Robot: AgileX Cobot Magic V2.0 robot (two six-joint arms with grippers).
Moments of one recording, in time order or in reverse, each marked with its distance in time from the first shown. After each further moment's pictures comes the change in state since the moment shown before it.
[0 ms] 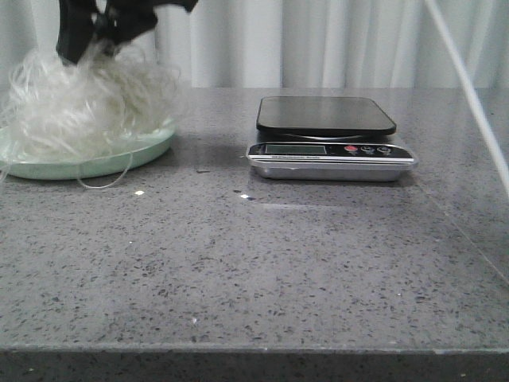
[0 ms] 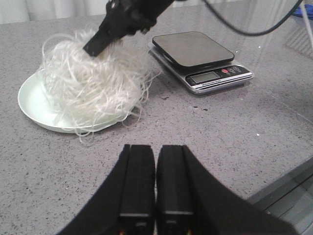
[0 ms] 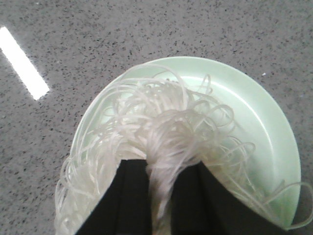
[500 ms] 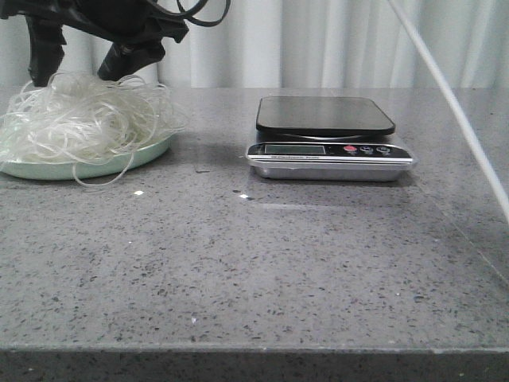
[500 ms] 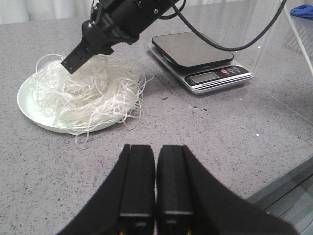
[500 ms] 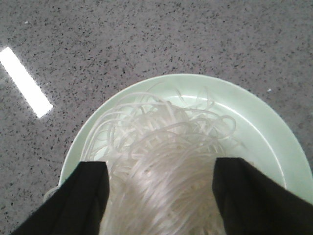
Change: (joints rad) left arm 0.000 0.000 0.000 0.000 0.000 0.000; right arm 0.000 0.054 -0.021 0.020 -0.089 0.012
